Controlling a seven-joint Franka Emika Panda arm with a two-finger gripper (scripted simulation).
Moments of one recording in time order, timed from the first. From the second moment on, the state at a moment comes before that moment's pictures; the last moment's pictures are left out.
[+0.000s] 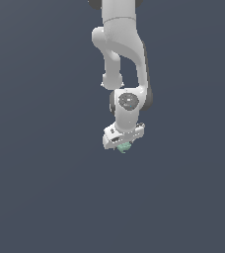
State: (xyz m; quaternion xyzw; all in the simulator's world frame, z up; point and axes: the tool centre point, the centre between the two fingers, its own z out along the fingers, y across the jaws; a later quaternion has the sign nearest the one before) arm -0.030 0.053 0.042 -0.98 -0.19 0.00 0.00
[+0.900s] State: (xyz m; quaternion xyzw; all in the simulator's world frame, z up) arm -0.025 0.047 0.045 -0.98 -0.19 0.00 0.00
